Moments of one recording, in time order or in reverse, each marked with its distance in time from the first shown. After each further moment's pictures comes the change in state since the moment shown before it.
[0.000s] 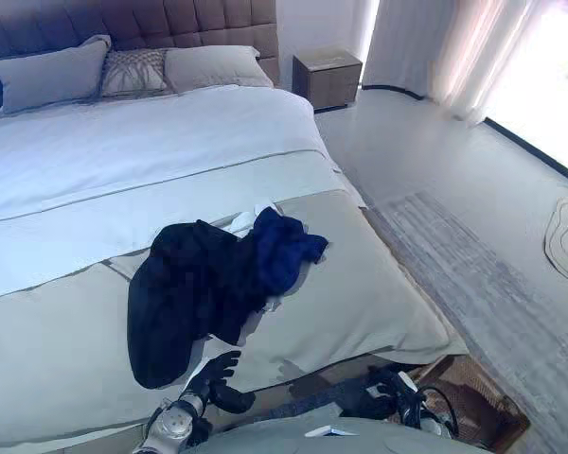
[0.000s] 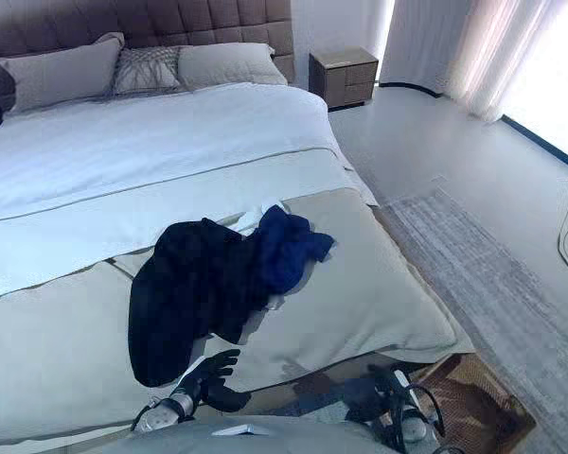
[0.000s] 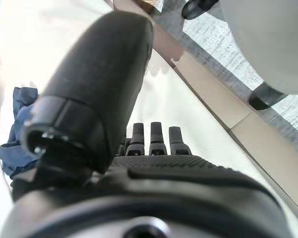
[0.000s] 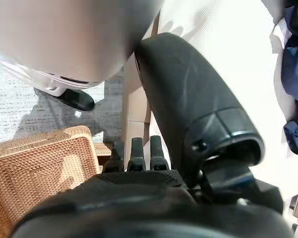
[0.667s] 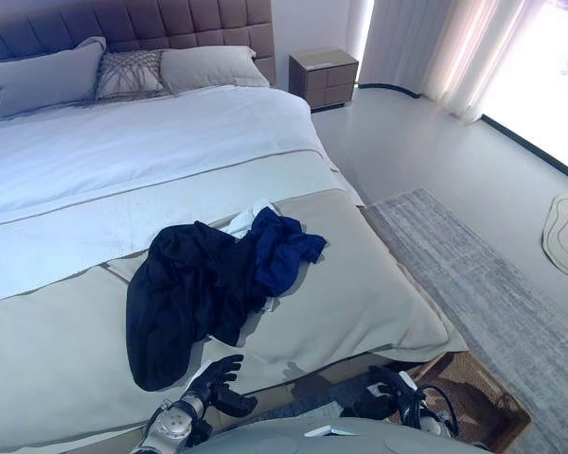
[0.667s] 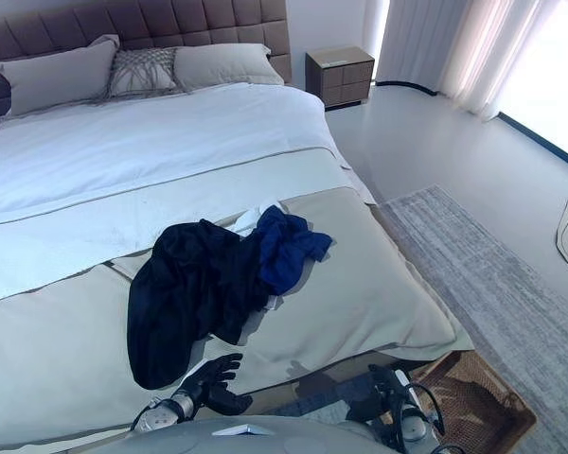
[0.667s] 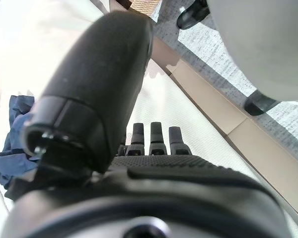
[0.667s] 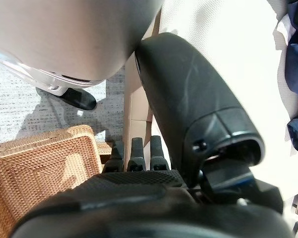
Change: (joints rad) left arm -0.008 0.000 -0.001 0.020 -0.001 0.005 -0.039; right arm -0.005 0.000 0.002 0.002 -0.013 0.017 -0.028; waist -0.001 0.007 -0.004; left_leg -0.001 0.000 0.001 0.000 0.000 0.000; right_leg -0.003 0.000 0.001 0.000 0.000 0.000
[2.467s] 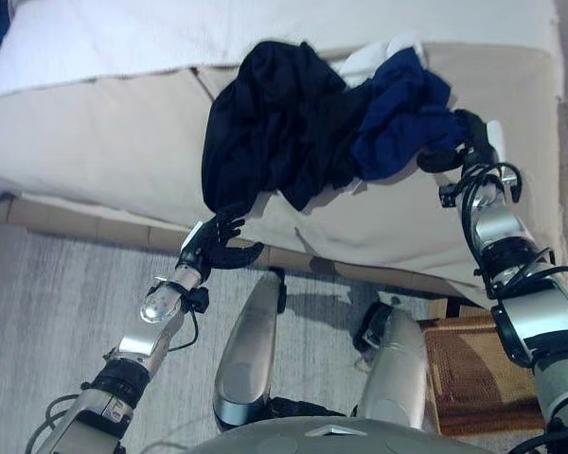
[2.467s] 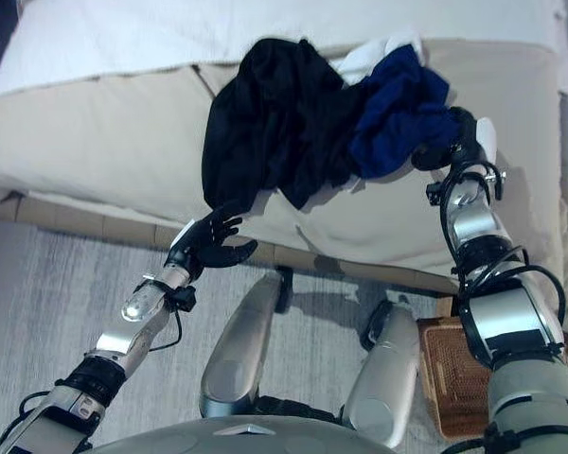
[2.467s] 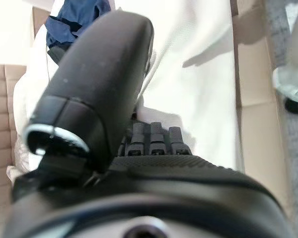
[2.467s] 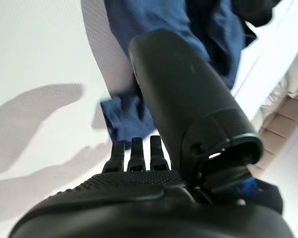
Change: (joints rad) left arm -0.176 0.236 0.028 -0.828 -0.475 0.146 0.014; right arm -0.933 -0.425 0.031 -0.278 0.241 0.290 -0.215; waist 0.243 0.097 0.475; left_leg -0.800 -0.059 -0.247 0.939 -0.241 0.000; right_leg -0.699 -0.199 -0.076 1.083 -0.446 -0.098
